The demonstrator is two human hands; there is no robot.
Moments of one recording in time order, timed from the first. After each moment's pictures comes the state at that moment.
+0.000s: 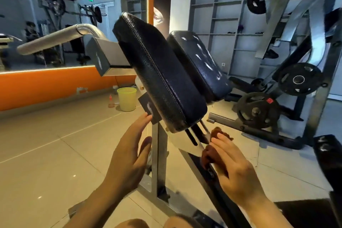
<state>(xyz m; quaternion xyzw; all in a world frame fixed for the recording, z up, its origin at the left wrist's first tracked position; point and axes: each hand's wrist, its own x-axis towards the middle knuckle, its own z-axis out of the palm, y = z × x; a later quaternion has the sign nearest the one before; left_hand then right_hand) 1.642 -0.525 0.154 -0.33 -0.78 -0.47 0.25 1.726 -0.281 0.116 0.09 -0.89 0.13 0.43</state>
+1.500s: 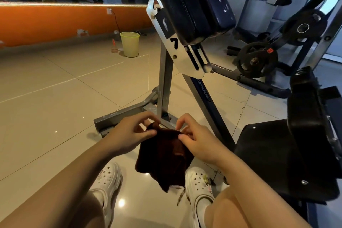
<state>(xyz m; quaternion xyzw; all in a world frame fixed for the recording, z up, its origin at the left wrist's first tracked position) 1.805 -0.632 0.079 -0.32 -0.84 -0.43 -0.10 1.886 -0.431 0.086 0.01 -0.90 0.43 -0.03</state>
